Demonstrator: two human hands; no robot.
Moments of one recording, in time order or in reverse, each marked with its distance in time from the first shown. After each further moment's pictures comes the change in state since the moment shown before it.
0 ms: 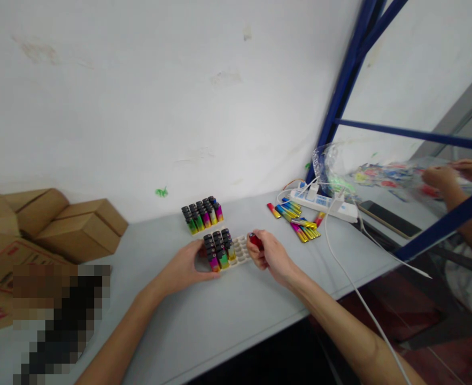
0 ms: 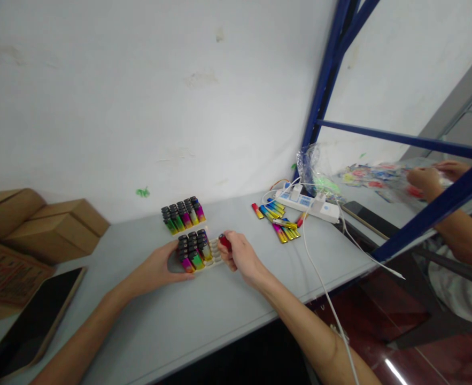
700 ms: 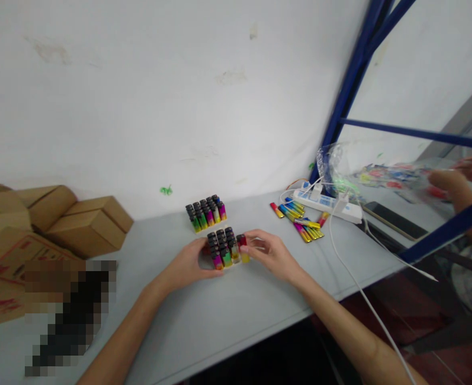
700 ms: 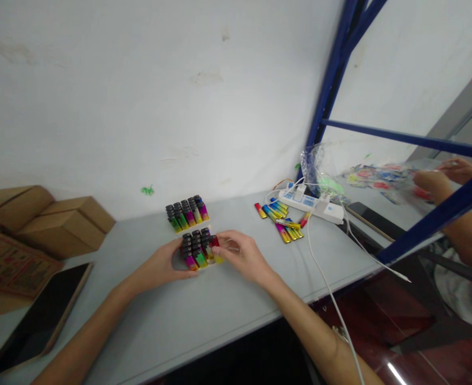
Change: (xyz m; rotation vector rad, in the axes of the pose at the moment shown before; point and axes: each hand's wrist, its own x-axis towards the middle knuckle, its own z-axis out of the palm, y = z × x) left_hand 0.000 -0.004 0.003 0.003 -0.003 0.027; right_hand 0.007 0.025 -0.022 -0.313 -0.017 -0.311
